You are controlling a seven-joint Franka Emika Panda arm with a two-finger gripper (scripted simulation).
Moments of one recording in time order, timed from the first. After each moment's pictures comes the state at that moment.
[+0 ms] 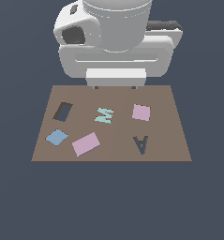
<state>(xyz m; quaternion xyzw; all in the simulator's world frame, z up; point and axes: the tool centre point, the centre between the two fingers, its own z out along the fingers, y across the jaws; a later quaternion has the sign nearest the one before) -0.006 0.009 0.179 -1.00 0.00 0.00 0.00</state>
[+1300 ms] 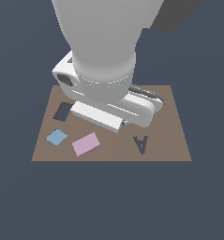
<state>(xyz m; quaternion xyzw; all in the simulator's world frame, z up) 0.048 -0.009 0.127 -0.98 0.21 0.00 0.00</state>
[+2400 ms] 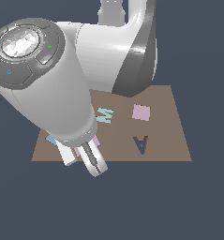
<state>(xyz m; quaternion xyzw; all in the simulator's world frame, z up) 0.100 -0.074 0.053 -0.87 0.50 0.00 0.00</state>
